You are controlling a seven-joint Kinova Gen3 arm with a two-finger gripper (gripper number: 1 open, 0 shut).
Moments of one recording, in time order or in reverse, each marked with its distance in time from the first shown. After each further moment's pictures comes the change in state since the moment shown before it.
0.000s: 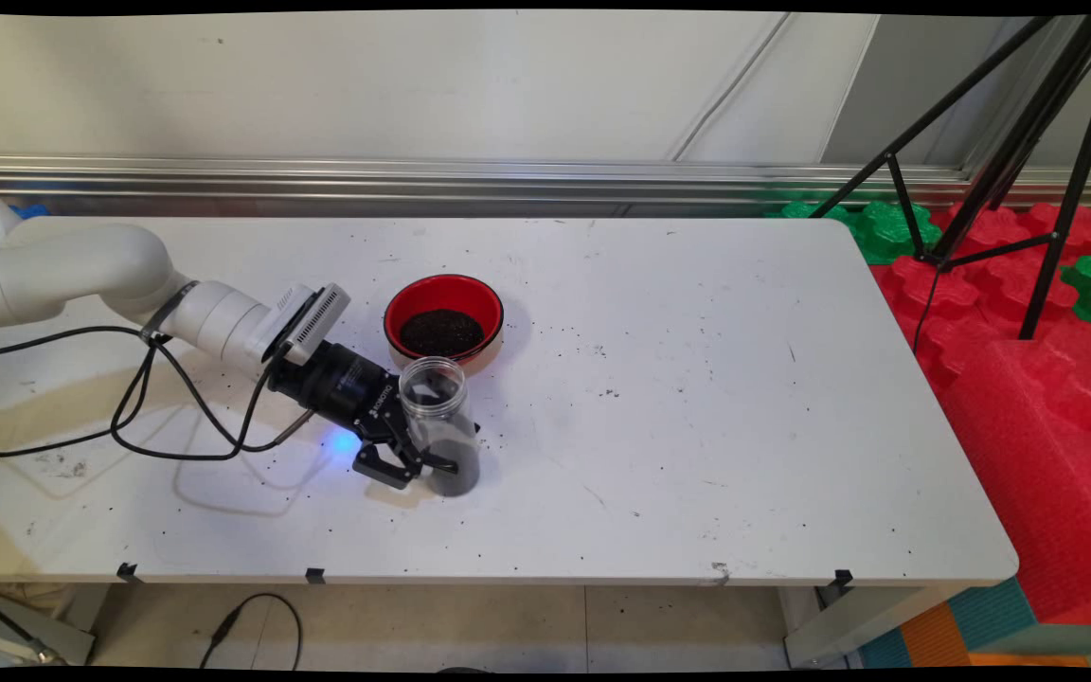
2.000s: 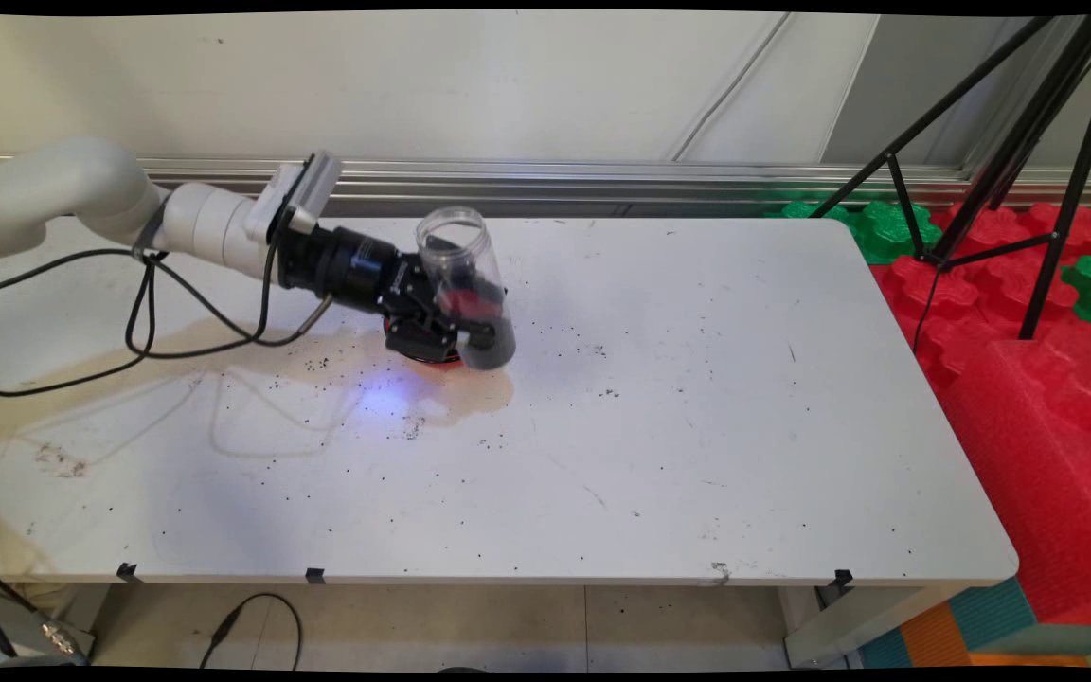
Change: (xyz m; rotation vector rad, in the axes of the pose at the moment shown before) arm 0.081 -0.049 -0.039 0.191 0.106 0.009
